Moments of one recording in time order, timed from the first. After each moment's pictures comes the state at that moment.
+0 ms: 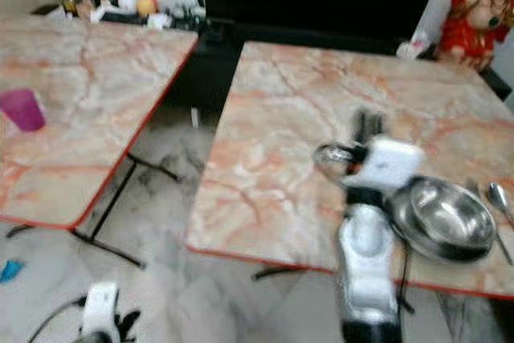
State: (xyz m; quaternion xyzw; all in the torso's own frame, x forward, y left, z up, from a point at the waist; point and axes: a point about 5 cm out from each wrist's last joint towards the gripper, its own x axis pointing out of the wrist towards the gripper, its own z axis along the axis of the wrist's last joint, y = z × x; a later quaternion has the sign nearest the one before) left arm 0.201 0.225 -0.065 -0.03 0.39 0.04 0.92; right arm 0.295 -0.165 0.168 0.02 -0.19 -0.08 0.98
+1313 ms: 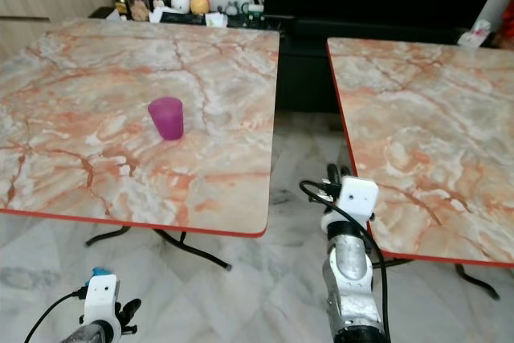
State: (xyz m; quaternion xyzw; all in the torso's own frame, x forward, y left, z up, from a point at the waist) left arm 0.208 0.226 -0.060 -0.02 0.37 0.05 0.93; right arm 0.293 -0.178 0.071 0.02 -0.02 -0.08 1.00
